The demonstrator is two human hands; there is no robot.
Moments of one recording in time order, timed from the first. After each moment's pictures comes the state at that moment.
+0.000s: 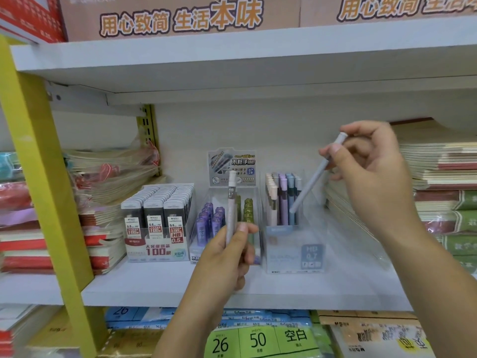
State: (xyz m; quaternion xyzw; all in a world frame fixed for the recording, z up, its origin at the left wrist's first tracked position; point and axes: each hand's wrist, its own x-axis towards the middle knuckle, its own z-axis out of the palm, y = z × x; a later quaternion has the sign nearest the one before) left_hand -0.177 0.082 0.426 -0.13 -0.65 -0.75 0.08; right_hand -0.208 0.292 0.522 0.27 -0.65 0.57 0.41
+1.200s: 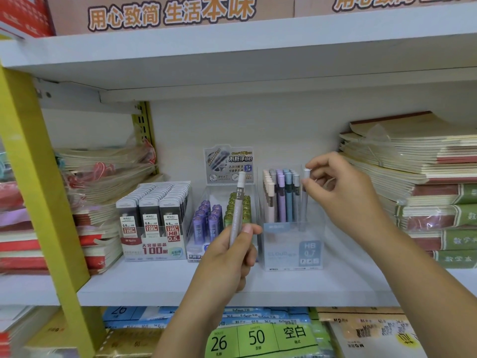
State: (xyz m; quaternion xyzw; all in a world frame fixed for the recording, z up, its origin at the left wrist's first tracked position) left_hand -0.180 0.086 0.422 -0.11 -0.68 -0.72 0.07; right_hand -0.241 0.294 0.492 0.20 -0.81 0.40 0.39
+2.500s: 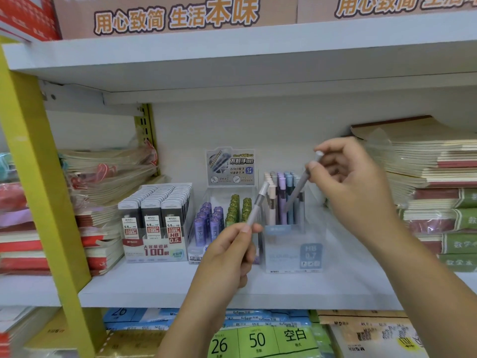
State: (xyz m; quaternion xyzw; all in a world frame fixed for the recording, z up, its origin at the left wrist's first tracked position) left_hand -0.178 0.088 0.425 -0.13 -0.66 -0.73 0.09; right_hand -0.218 0.283 0.509 0.24 -0.72 0.50 0.42
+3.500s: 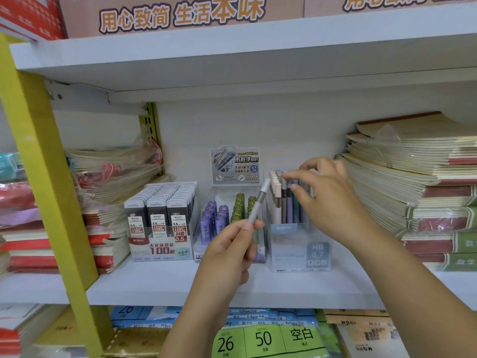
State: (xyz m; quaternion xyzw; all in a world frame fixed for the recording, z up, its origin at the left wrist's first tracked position) left_hand -0.178 0.084 0.427 -0.13 -0.66 -0.74 0.11; right_hand -0.251 0.268 0.490 0.18 -0.88 0.21 0.39
